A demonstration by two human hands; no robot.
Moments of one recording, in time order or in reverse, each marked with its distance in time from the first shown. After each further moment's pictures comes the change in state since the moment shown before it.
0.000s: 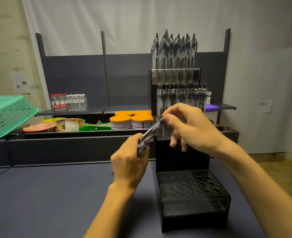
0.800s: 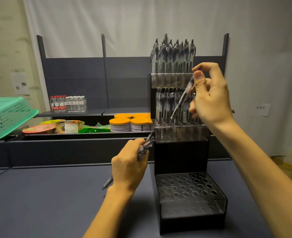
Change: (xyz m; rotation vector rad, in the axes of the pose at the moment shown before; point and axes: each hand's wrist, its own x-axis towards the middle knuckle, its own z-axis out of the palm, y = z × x) left_hand -0.003 -0.006 0.002 -0.102 -0.029 0.053; right_hand 0.034 -0.017 -0.031 -0.062 0.588 -0.224
